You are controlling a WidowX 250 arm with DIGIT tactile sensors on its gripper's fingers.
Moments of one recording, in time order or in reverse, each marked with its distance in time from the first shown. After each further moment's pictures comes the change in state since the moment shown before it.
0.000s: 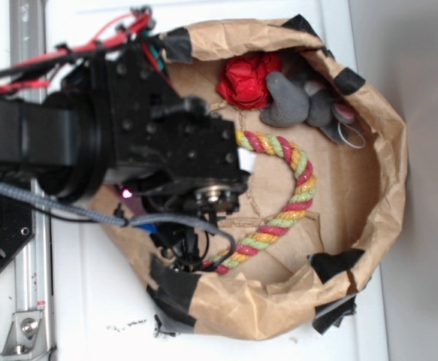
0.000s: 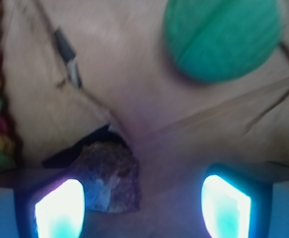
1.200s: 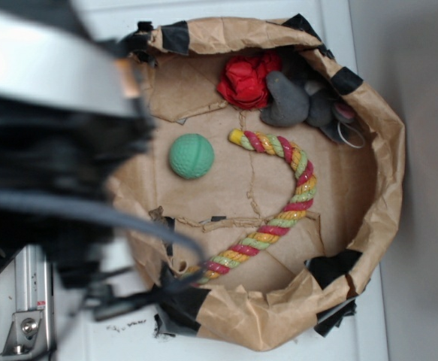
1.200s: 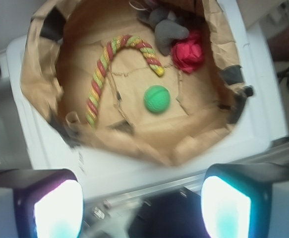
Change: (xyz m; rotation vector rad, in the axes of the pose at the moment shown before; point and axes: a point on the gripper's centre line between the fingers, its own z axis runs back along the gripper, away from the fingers) arm -0.041 0.012 0.178 -0.022 -0.282 -0.092
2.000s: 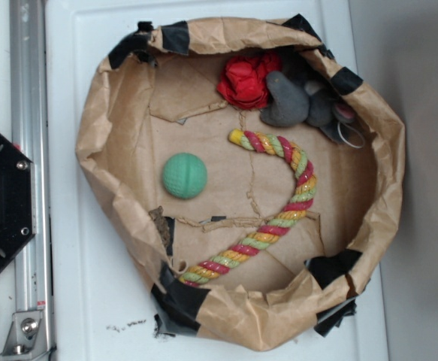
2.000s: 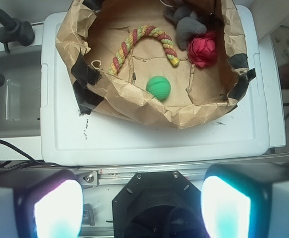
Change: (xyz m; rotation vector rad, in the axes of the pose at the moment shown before) arm -0.080 0.017 0.023 -0.018 -0.122 -0.275
